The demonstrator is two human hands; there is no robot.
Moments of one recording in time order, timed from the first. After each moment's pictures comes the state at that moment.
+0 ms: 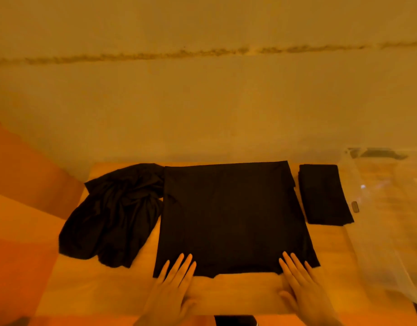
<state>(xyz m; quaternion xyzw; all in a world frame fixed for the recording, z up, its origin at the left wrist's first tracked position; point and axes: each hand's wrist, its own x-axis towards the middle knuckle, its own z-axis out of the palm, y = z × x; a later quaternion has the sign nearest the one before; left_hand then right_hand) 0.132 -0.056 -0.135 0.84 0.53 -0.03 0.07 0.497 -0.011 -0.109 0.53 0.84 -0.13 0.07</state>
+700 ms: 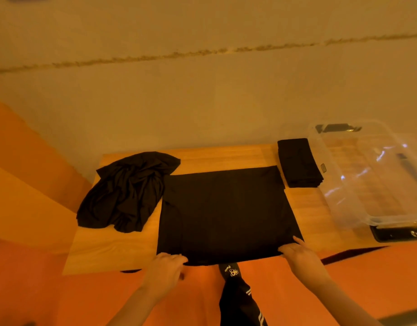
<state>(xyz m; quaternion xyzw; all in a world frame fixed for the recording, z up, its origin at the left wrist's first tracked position) 0.130 -0.105 -0.058 0.78 0.59 -0.04 0.21 0.493 -0.074 -0.078 0.57 0.81 -0.12 0.01</state>
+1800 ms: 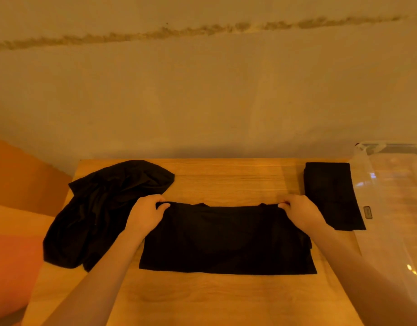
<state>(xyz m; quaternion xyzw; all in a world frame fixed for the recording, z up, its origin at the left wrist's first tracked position) 0.094 0.132 -0.064 0.59 0.76 0.13 0.27 0.464 0.189 -0.058 0.68 0.68 -0.29 0.06</state>
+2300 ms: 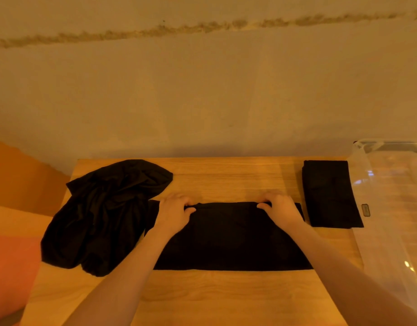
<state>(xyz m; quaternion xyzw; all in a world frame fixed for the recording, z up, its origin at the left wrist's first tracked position) 0.148 0.141 -0.077 0.67 0.69 0.08 0.25 0.434 0.183 -0.070 0.62 0.73 -0.29 -0.03</state>
